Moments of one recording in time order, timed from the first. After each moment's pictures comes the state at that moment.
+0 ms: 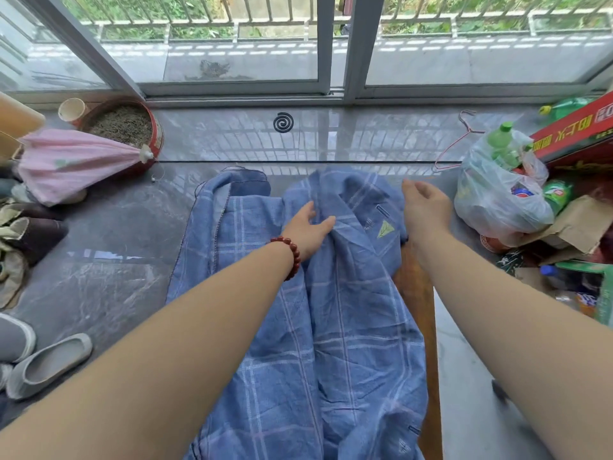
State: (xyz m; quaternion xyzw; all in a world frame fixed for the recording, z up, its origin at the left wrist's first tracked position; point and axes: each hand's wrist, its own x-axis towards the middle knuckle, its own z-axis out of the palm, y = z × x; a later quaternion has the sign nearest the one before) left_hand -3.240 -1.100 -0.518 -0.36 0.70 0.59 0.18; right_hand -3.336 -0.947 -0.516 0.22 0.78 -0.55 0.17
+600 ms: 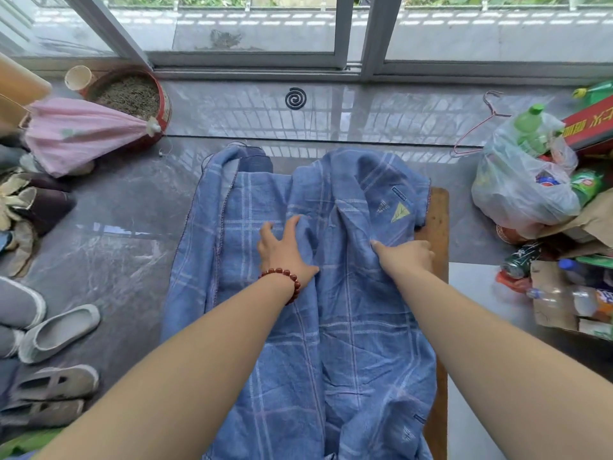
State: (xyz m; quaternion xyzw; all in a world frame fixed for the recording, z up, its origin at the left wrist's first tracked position) left_hand -3.161 -1.099 -0.554 -0.39 0.84 0.30 0.22; right_hand -3.261 -0.944 -0.563 0.26 0.88 -0.23 0.33
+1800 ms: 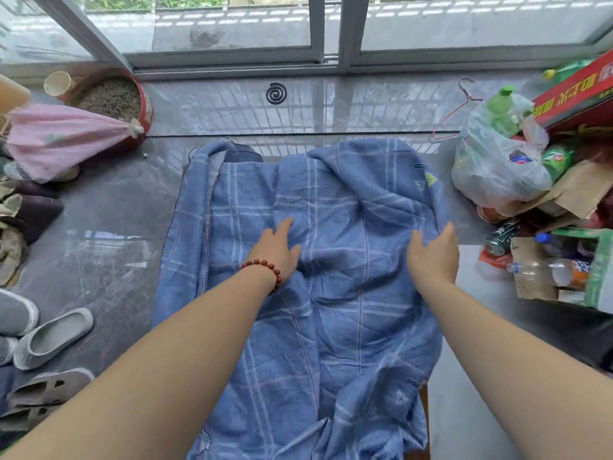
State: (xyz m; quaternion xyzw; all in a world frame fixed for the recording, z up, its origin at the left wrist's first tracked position) left_hand -3.153 -1.083 -0.550 -0.29 0.87 0.27 0.29; right_hand -3.244 -0.857 -0.555 0.18 0.91 -0.33 0.18
